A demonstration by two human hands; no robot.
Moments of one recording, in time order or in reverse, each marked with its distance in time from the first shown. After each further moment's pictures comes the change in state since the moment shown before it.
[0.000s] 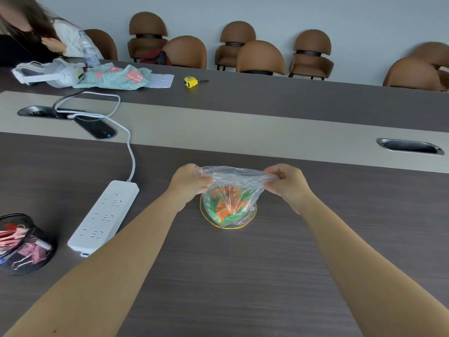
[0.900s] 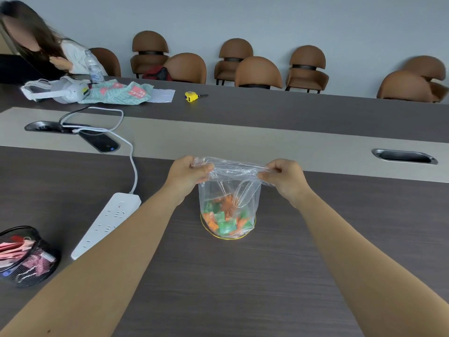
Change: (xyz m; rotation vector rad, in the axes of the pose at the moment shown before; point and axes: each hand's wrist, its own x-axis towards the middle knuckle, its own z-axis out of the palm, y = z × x) left_hand 0.005 0.032 -0.012 -0.089 0.021 0.158; right_hand 0.004 -0.035 -0.006 -0.096 0.057 -0.140
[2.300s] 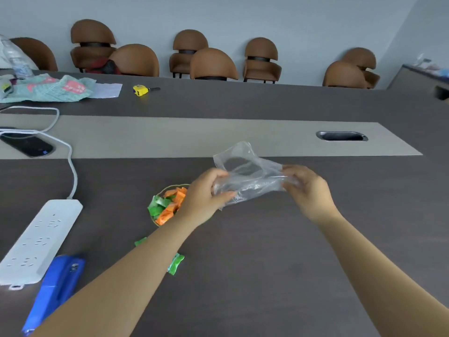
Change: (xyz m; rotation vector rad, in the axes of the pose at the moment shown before) left_hand -0.063 -0.011 0.124 0.390 -0.265 0.426; right_hand -0.081 0.065 -0.111 -0.243 0.265 -0.076
